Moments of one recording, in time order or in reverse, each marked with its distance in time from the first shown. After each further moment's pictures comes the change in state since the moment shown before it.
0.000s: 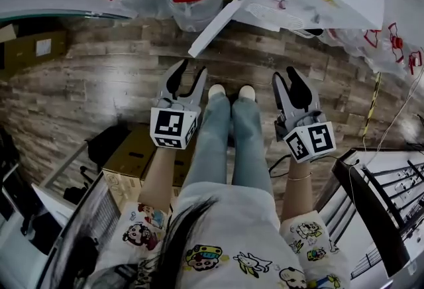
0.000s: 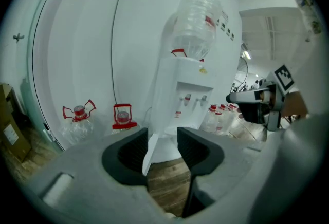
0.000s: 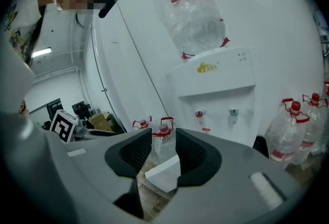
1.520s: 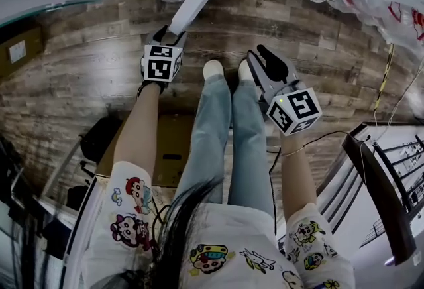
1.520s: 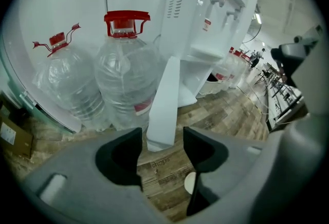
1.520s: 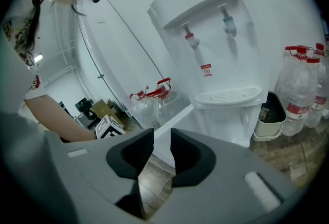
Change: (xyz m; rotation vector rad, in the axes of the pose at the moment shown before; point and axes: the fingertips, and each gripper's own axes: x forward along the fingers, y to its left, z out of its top) left arm 0.146 0.104 -0.255 0.056 0.512 -0.005; right arm 0.076 -0.021 -0.183 0.136 0.191 0.046
